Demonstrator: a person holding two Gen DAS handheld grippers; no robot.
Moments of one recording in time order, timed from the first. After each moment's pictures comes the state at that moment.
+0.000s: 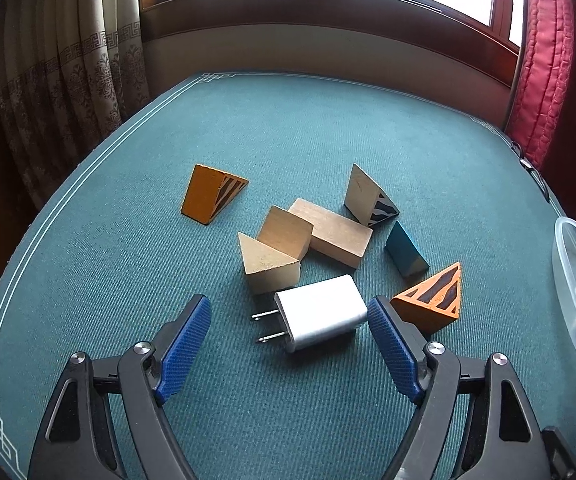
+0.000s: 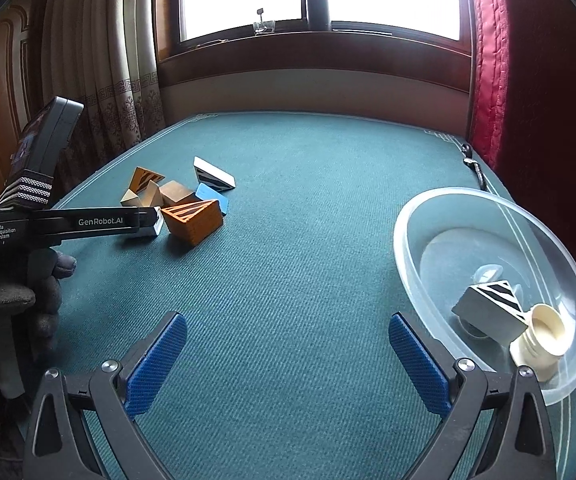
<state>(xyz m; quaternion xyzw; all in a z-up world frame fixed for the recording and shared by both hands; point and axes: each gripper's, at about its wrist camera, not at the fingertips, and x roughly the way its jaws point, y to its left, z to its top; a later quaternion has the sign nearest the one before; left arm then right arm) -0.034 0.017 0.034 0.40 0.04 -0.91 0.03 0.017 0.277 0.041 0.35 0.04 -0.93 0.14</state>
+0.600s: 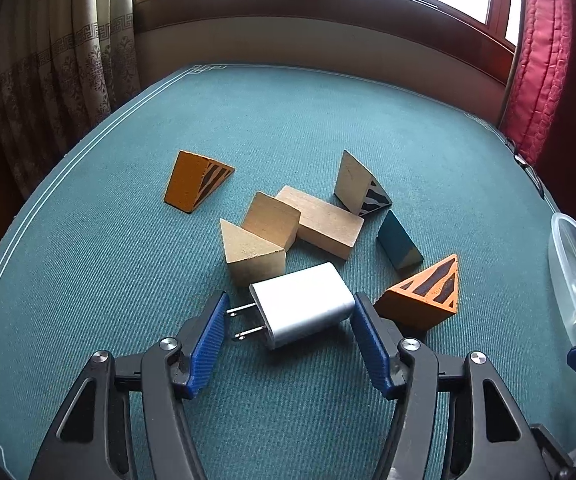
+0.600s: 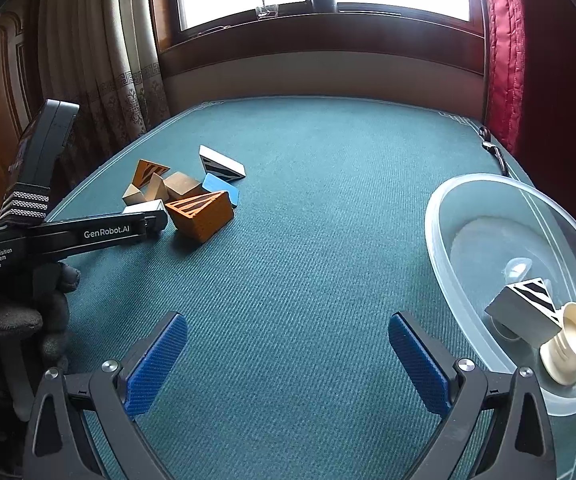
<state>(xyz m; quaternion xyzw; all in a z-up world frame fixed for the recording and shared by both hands) -0.037 0.022 0.024 0.41 0.05 -0.91 0.01 0.004 0.268 0.035 0.37 0.02 -0.92 0.16</state>
